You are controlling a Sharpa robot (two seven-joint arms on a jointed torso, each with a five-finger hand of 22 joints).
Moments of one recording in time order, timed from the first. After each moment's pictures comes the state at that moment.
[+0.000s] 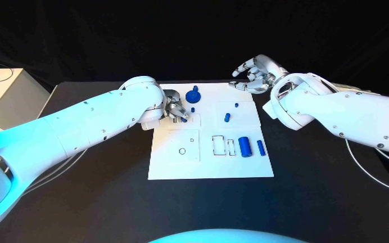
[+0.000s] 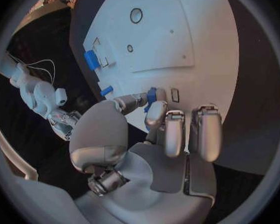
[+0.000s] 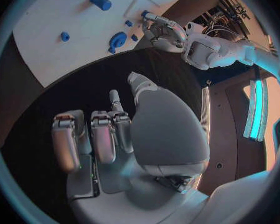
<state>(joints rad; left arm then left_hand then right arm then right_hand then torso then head) 1.21 -0.48 0.09 1.18 -1.18 0.25 -0.53 0.96 -0.09 0.84 0.08 0.25 0.83 0.13 0.78 0.69 1.37 -0.04 1.27 1.09 1.47 -0.08 1.57 1.31 0.04 1.46 0.03 1.49 1.31 1.35 -0.84 -0.12 1.54 -1.08 -0.58 -0.22 1.38 -0.20 0.22 0.29 0.29 0.93 0.17 0.15 0.34 1.46 0.08 1.53 1.31 1.46 0.01 1.57 1.31 0.01 1.47 0.10 1.57 1.31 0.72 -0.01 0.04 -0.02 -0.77</state>
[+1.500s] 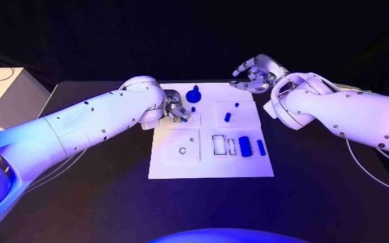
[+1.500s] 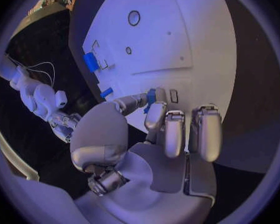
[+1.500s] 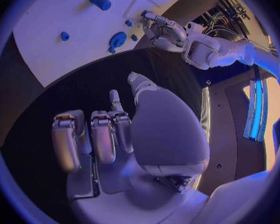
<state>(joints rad) 1.21 -0.49 0.08 1.19 -1.20 0.26 -0.53 0.94 -0.07 0.82 0.06 0.25 0.86 0.12 0.76 0.70 1.39 -0.04 1.28 1.12 1.47 -0.08 1.57 1.31 0.05 1.46 0.03 1.49 1.31 1.35 -0.84 -0.12 1.54 -1.08 -0.58 -0.22 1.38 -0.20 0.22 0.29 0.30 0.93 0.17 0.15 0.34 1.46 0.08 1.53 1.31 1.46 0.01 1.57 1.31 0.01 1.47 0.10 1.57 1.31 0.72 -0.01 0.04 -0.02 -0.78</state>
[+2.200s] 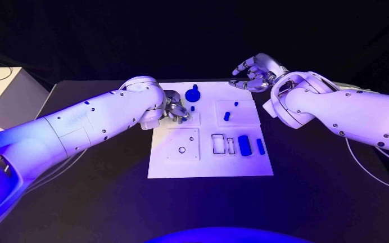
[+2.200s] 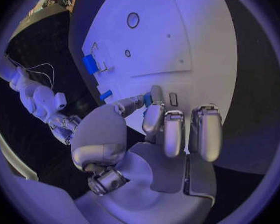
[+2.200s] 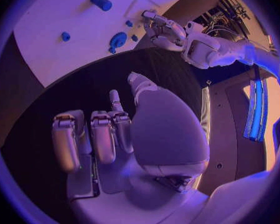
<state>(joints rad) 1.21 -0.48 0.08 1.18 -1.20 0.27 -0.53 0.87 -0.06 0.75 0.08 0.22 0.95 0.06 0.77 0.66 1.42 -0.05 1.28 1.13 1.47 -0.08 1.57 1.31 0.05 1.46 0.03 1.49 1.31 1.35 -0.84 -0.12 1.54 -1.08 -0.58 -0.22 1.38 -0.20 0.22 0.29 0.30 0.93 0.17 0.15 0.34 1.46 0.08 1.53 1.31 1.46 0.01 1.57 1.31 0.01 1.47 0.10 1.57 1.31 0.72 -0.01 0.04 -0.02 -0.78</state>
